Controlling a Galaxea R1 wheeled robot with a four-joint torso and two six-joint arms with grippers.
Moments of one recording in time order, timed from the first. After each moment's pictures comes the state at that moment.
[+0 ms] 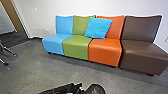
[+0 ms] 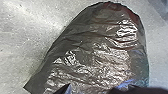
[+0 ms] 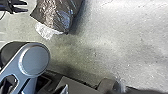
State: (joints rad) left arm 0.61 3.04 -2.53 -0.34 0.60 -0.10; right arm -1.04 1.68 -1.13 0.22 -0.27 0.04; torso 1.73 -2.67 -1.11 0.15
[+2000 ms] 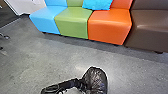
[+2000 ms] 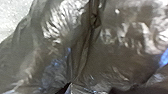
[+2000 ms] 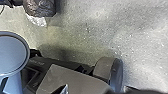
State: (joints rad) left arm 0.54 3.11 -2.58 -0.30 0.57 -0.10; right arm -1.02 1.69 -1.13 0.22 -0.25 0.04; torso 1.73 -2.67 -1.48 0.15
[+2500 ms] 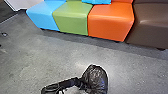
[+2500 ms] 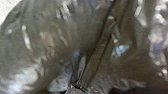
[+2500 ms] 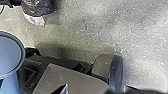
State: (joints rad) left arm 0.53 3.11 -2.59 -0.30 0.57 -0.10; right arm -1.01 1.69 -1.13 0.22 -0.25 0.04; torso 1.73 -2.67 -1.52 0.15
